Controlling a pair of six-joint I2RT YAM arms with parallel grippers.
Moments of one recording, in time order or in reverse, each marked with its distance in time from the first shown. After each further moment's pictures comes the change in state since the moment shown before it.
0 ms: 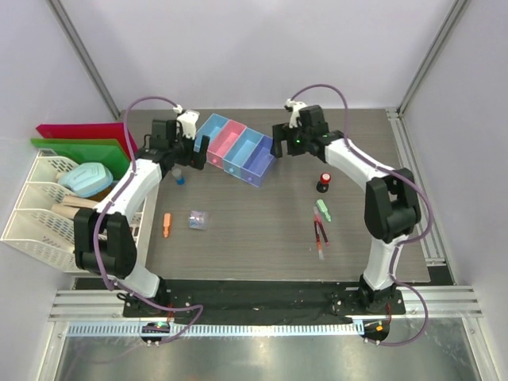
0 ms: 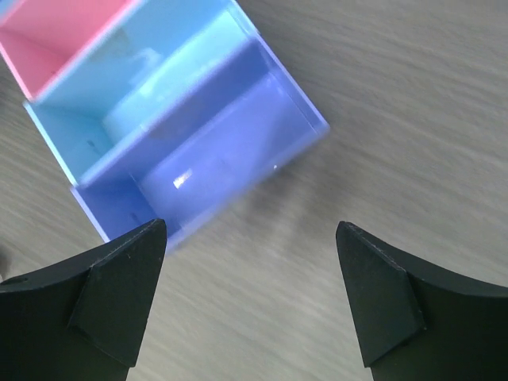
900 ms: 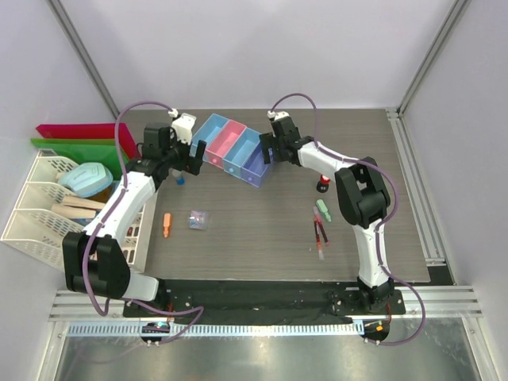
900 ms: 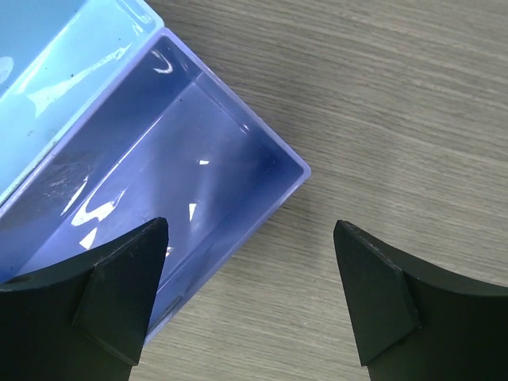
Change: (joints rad) left arm -0.002 -0.157 -0.111 0.005 -0.001 0.051; right arm 0.129 0.287 0.177 0.013 0.381 0.025
